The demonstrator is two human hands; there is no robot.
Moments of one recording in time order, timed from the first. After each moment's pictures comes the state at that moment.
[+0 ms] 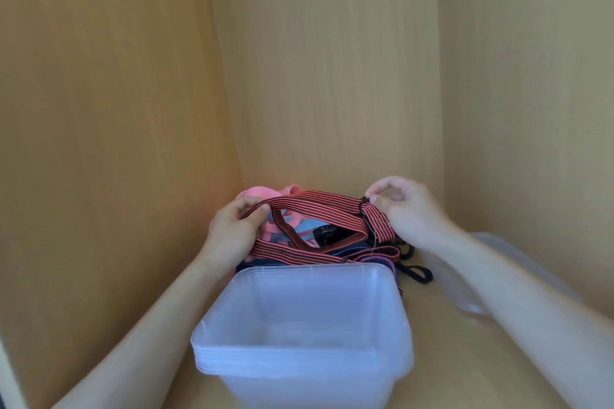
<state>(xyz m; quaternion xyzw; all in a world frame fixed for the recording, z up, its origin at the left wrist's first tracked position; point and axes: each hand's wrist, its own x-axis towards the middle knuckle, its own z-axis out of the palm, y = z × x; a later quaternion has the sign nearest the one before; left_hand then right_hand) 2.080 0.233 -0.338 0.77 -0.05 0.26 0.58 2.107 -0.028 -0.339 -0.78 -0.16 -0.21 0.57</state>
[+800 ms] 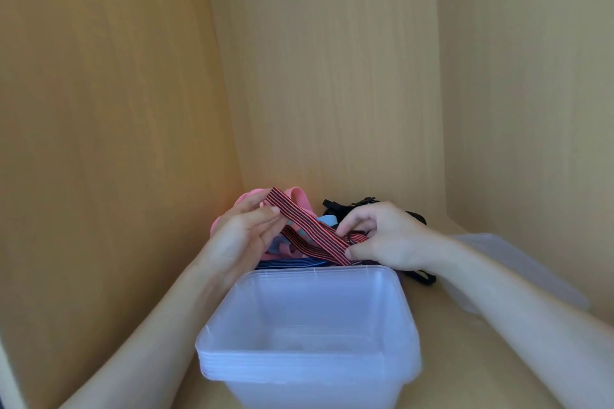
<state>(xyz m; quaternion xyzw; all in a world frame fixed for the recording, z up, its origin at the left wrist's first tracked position) 2.066 0.222 -0.329 0.56 -0.10 0.09 0.82 2.096 -0.013 -0.345 -0.84 -0.27 -0.03 0.48</state>
